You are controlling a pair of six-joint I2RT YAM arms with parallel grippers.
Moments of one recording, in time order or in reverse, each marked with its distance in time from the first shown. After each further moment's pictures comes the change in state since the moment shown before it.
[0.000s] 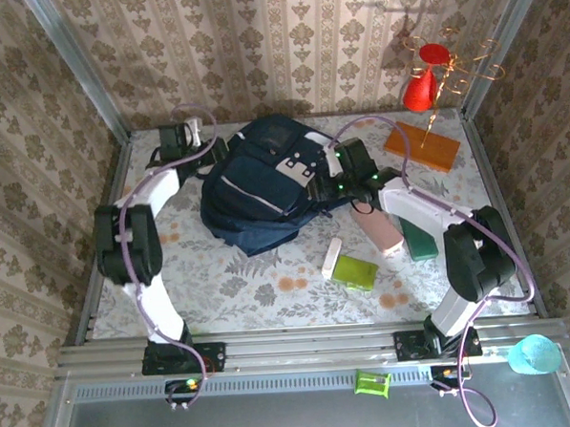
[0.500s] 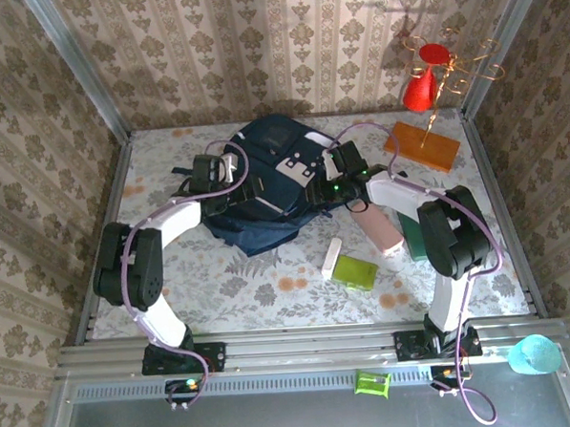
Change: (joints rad) left arm -0.192 -0.103 -0.290 0.050 0.052 -0.117; right arm -0.017 0.186 0.065 -0.005 -0.124 0.116
